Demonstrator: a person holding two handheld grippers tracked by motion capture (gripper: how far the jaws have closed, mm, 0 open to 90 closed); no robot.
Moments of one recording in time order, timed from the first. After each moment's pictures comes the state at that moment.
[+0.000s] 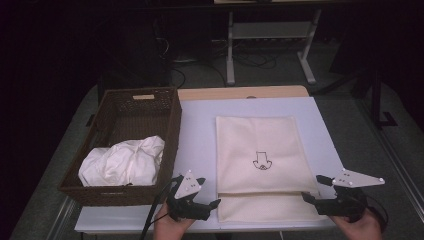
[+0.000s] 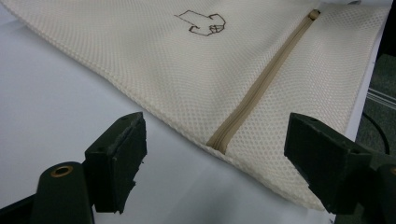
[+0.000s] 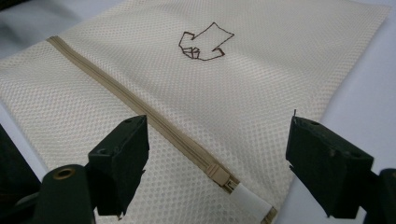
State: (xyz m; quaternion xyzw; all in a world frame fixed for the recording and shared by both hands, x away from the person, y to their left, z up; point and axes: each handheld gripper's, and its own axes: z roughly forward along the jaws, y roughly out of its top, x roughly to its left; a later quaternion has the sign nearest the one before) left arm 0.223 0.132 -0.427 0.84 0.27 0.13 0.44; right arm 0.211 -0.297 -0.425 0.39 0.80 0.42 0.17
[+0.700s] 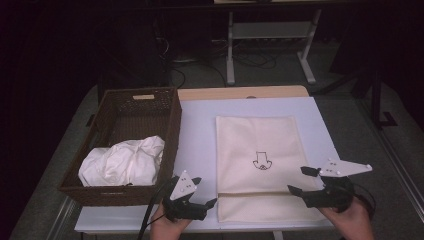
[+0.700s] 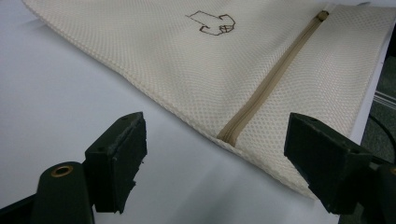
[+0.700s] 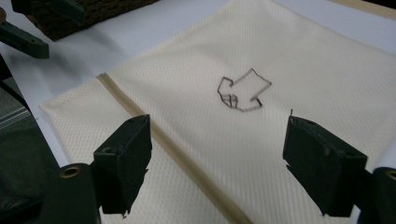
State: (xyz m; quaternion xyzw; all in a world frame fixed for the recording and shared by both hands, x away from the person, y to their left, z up) left arm 0.220 0.142 -0.426 0.84 0.28 0.14 0.44; right arm 0.226 -0.259 -0.390 0.34 0.82 0.44 0.15
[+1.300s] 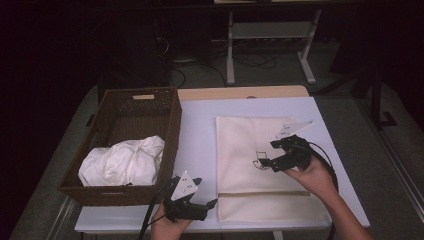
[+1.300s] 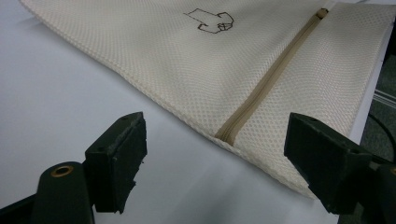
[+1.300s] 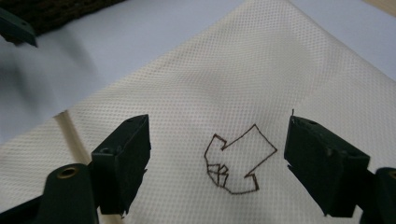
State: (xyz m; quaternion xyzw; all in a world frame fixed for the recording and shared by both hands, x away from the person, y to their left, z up) left arm 0.220 0.141 -0.428 0.84 0.28 0.14 0.44; right arm 0.326 -0.192 -0.379 0.31 0.87 0.37 0.11
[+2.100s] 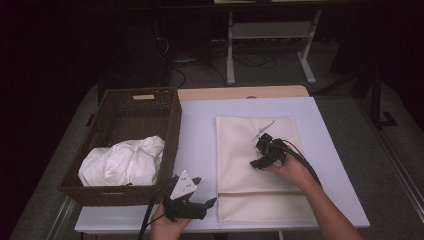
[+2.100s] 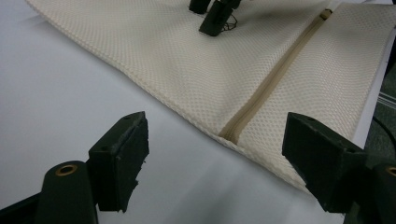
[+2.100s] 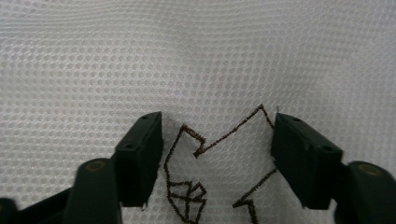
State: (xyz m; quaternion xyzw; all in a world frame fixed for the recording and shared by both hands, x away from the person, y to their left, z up) left arm 0.221 0.142 -0.429 0.84 0.28 0.14 0.44; right arm 0.378 -0.152 -0.437 0.33 0.91 0.22 0.07
